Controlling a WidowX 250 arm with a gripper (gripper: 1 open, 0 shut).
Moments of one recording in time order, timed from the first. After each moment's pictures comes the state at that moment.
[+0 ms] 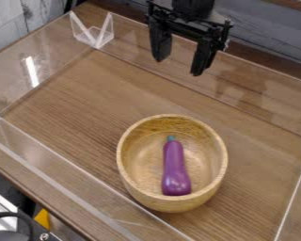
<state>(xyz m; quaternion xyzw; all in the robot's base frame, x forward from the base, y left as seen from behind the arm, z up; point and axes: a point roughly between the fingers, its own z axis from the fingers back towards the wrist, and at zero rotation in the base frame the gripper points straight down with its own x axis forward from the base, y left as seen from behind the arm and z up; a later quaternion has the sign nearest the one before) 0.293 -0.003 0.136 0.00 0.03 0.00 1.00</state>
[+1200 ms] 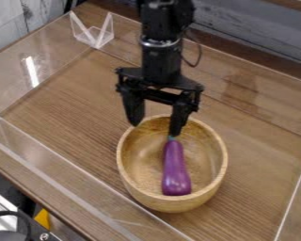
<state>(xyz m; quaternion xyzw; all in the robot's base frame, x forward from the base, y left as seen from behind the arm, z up) 0.238 0.003 0.076 -0.04 0.05 0.11 0.99</state>
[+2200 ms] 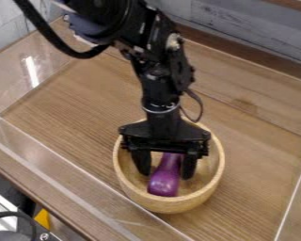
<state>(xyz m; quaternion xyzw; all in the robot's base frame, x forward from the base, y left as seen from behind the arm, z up) 0.218 -0.044 0.034 -0.06 0.00 0.19 0.98</state>
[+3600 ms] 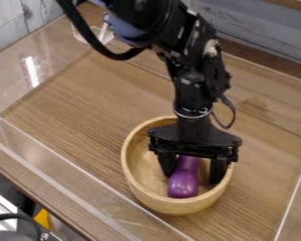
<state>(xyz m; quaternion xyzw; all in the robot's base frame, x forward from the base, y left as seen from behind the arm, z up) 0.231 -0.072 0.033 -0.06 -0.01 0.17 0.98</state>
